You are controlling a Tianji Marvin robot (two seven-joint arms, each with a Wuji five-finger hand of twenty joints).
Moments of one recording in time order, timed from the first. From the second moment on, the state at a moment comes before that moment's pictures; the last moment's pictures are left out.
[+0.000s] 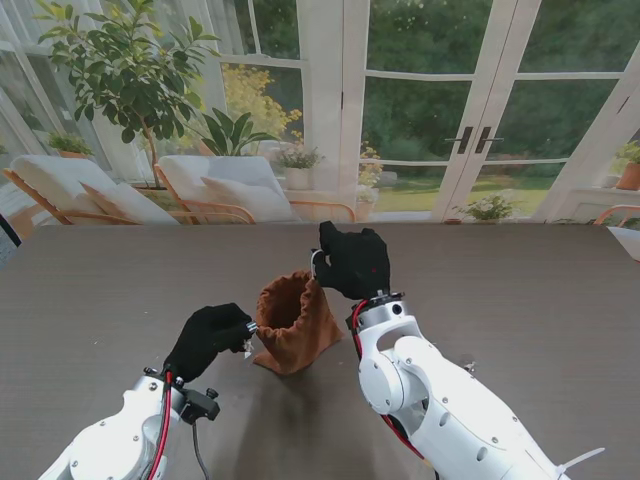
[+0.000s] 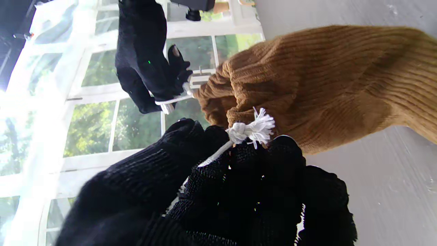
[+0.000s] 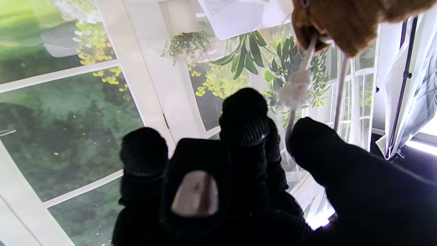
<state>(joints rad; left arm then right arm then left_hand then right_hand) 1.85 -1.16 -1.35 -1.81 -0.17 -0.21 0.00 -1.25 -1.22 0.80 -1.51 -0.88 0.21 -0.58 0.91 -0.51 0.84 -0.29 0.86 0.34 1.02 0.94 1.04 0.36 0.68 1.43 0.81 0.45 1.15 0.97 0.36 0.49 1.41 1.10 0.46 -0.42 1.11 -0.28 0.66 0.11 1.41 0.48 1.37 -0.07 0.87 0.78 1.31 -0.05 1.51 0.89 0.66 0.18 1.53 0.75</state>
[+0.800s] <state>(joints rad) 1.85 -1.14 -1.41 -1.83 -0.23 -0.29 -0.12 -1.17 -1.17 0.81 -1.45 -0.94 0.09 -0.46 0.85 -0.51 0.89 -0.29 0.89 0.30 1.02 1.01 1.06 0.33 0.73 1.43 0.85 0.41 1.22 0.98 0.40 0.49 1.42 1.09 0.46 -0.41 1.09 -0.28 0.65 0.08 1.41 0.52 1.37 -0.07 0.87 0.78 1.31 -0.05 1.51 0.89 0.66 0.17 1.53 0.75</state>
